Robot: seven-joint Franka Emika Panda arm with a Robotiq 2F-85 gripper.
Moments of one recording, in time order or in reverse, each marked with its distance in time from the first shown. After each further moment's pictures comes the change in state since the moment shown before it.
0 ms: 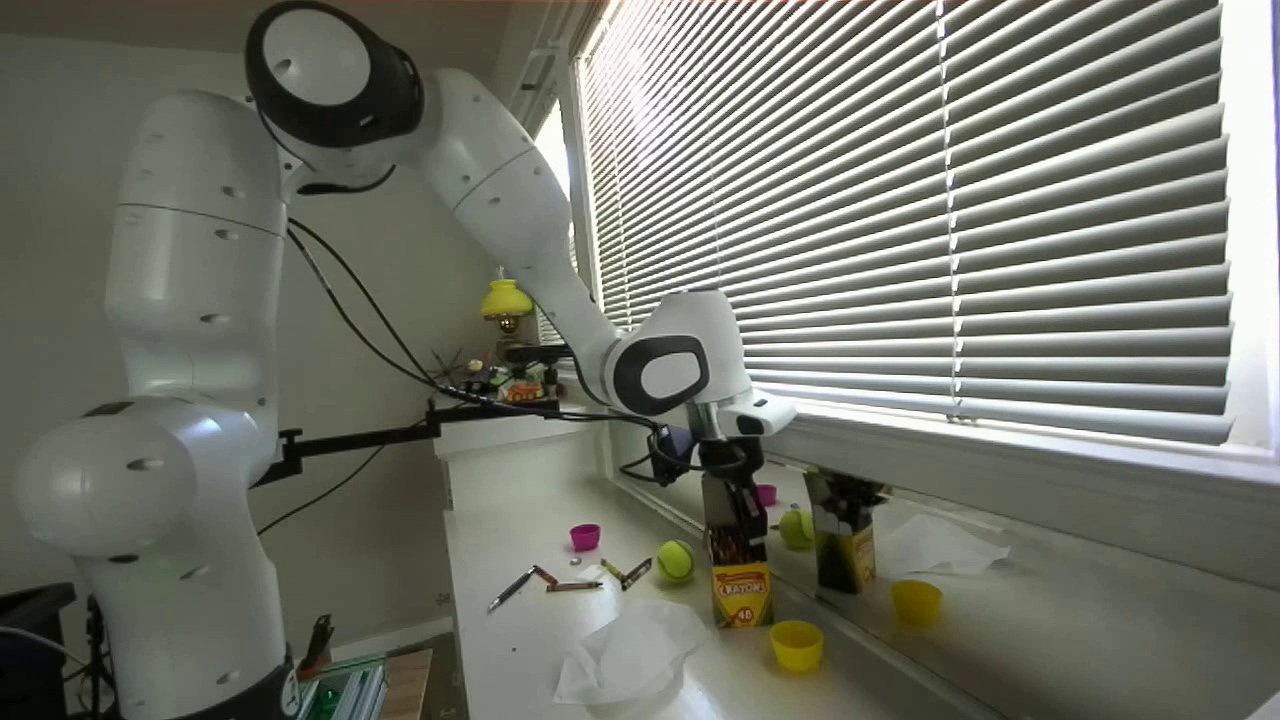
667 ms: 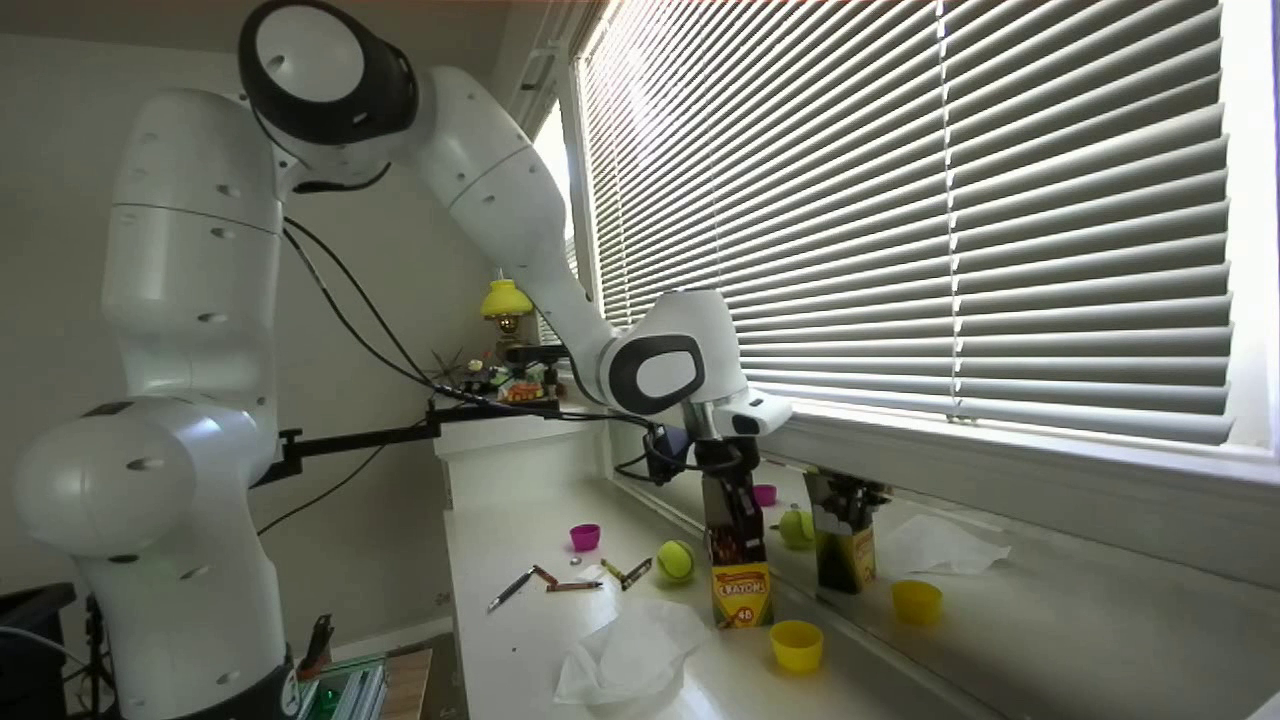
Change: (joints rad) arm -0.001 -0.014 0.003 -0.017 0.000 0.000 0.000
